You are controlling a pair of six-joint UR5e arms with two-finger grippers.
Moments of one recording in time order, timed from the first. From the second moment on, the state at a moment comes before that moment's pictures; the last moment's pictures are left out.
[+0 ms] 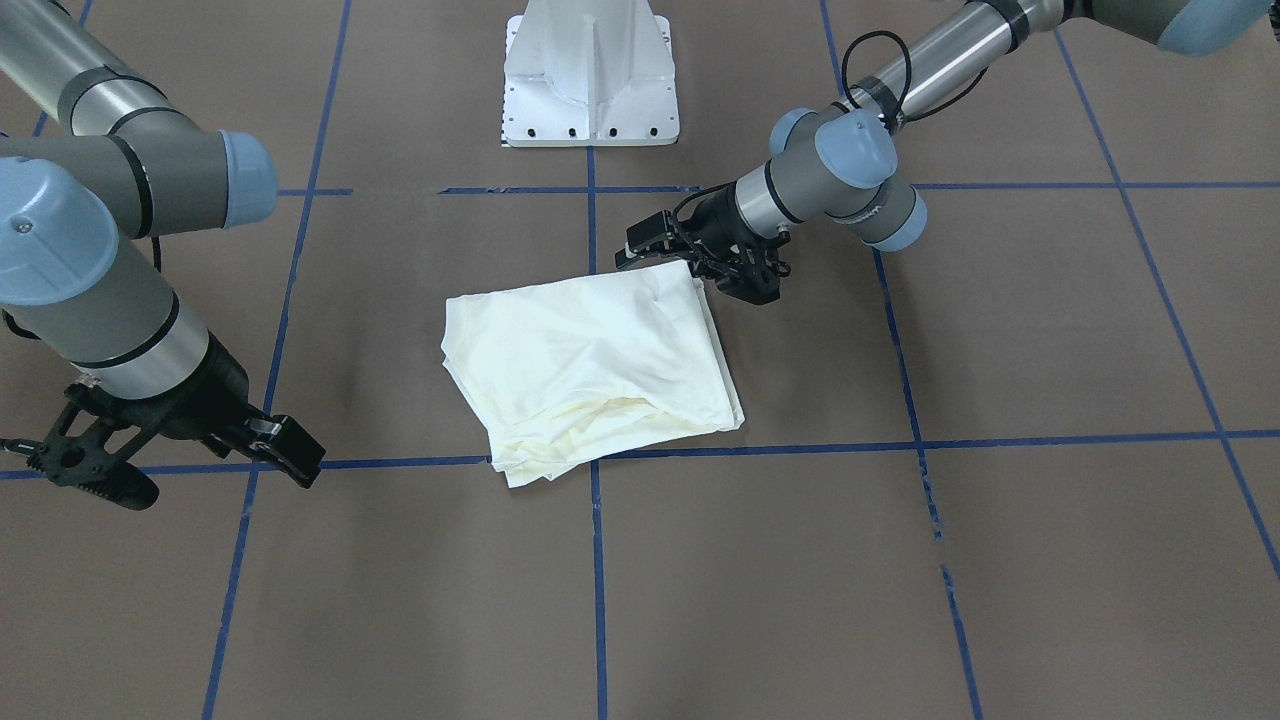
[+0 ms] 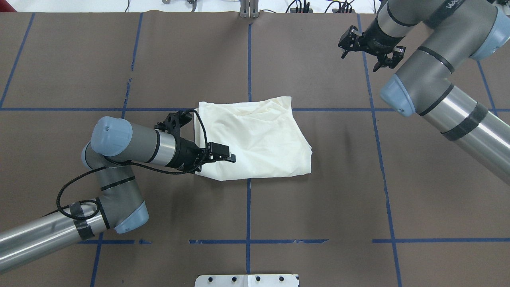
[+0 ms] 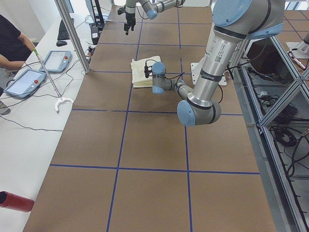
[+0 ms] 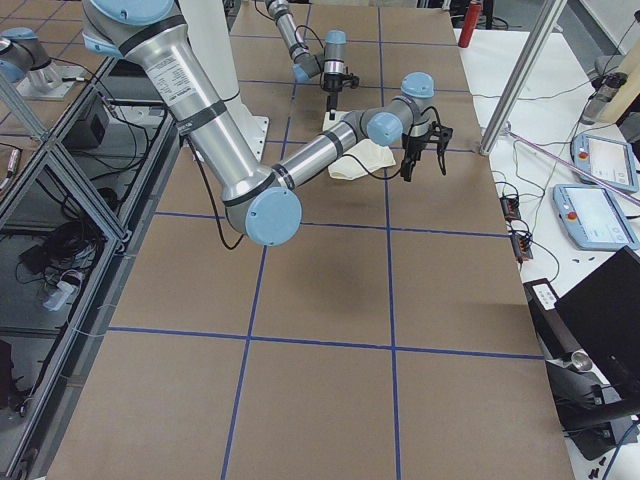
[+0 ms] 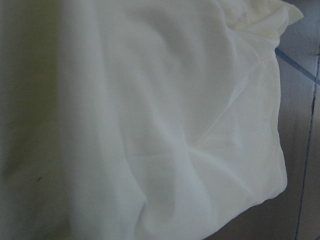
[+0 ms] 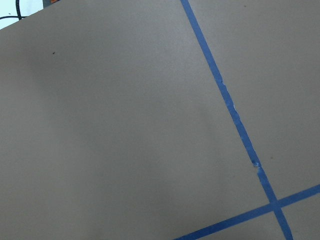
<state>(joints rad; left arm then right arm) -0.50 -2.07 -1.42 -2.77 -2.07 -1.67 0.98 -0.98 1.55 -1.46 2.11 1.25</state>
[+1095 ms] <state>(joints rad) -0.56 -1.89 -1.59 -2.75 -2.07 -1.52 1.02 -1.02 1.61 -1.46 2.11 1.17</state>
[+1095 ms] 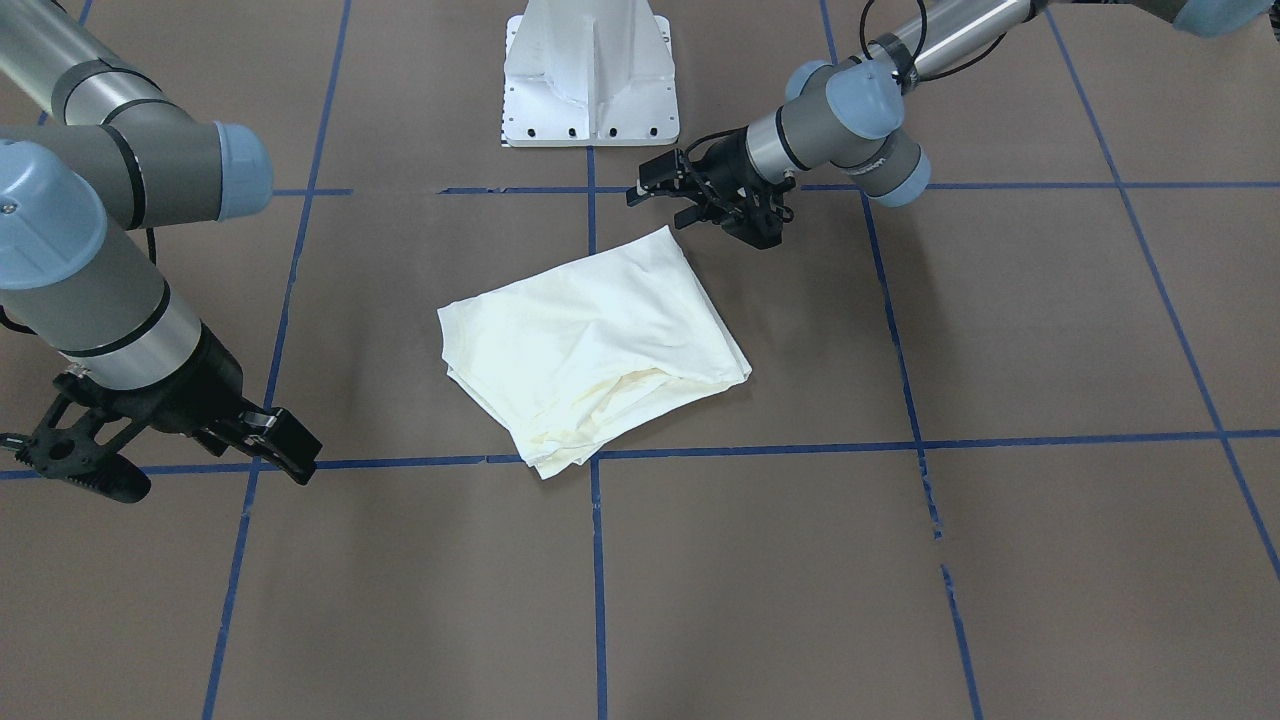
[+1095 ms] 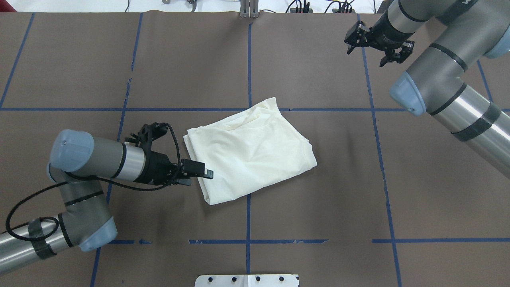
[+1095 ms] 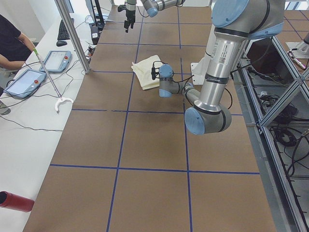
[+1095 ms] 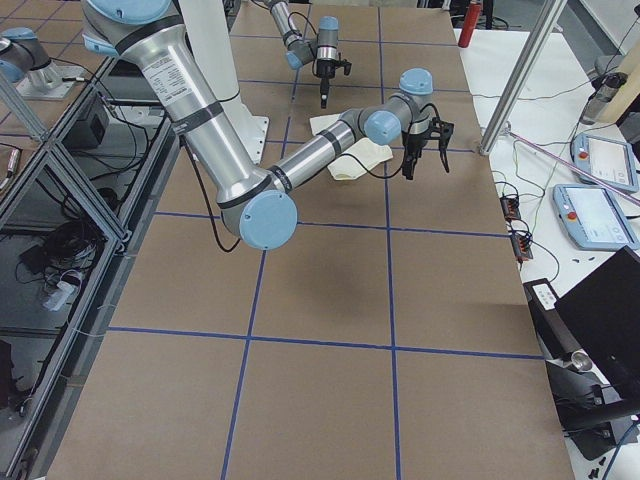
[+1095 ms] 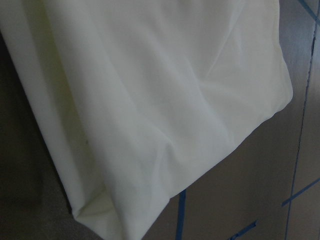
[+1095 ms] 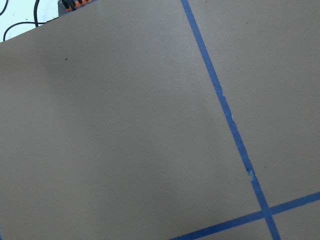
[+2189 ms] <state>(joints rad) -1.29 -1.85 -1.68 -1.82 -2.07 -0.22 1.36 -1.51 1.70 -1.47 2.28 0.31</state>
